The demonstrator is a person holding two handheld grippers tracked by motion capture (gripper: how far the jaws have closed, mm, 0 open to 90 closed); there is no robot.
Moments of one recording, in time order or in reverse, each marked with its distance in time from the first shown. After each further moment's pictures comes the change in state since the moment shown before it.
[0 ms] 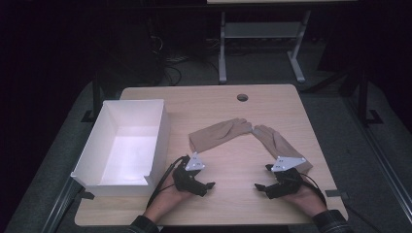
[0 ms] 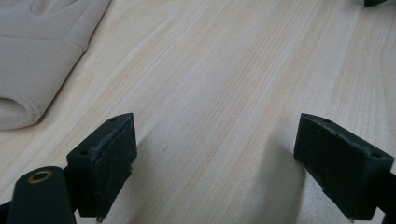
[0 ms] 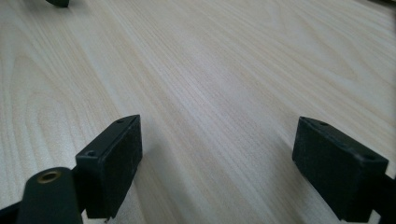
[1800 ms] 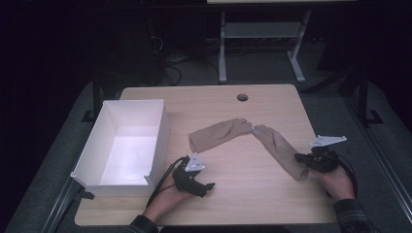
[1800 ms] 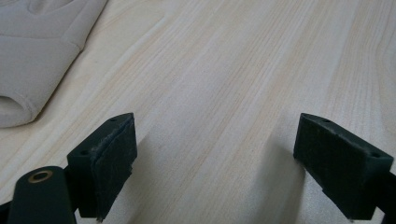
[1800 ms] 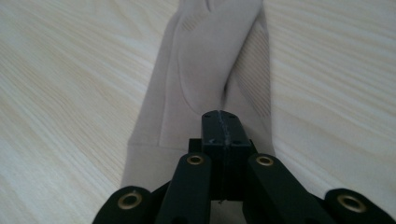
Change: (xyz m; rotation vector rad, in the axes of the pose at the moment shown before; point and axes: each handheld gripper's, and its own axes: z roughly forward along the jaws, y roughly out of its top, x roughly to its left) left arm -0.001 -0.001 -0.001 0.002 -0.003 0.016; right arm -0.096 -0.018 -0.061 0.045 -0.190 0.209
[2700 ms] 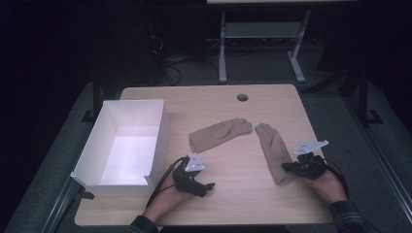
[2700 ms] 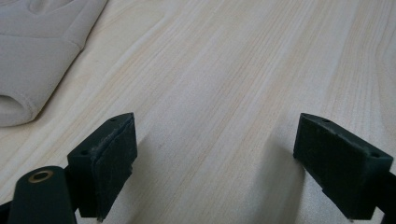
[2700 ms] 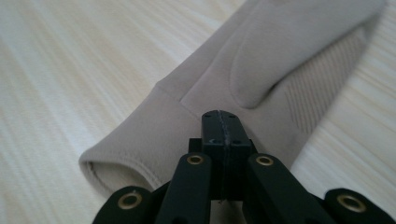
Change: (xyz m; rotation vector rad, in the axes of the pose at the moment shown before) left arm 0.000 0.000 0.000 0.000 0.002 -0.001; right arm 0.035 0.005 0.016 0.080 0.133 -0.123
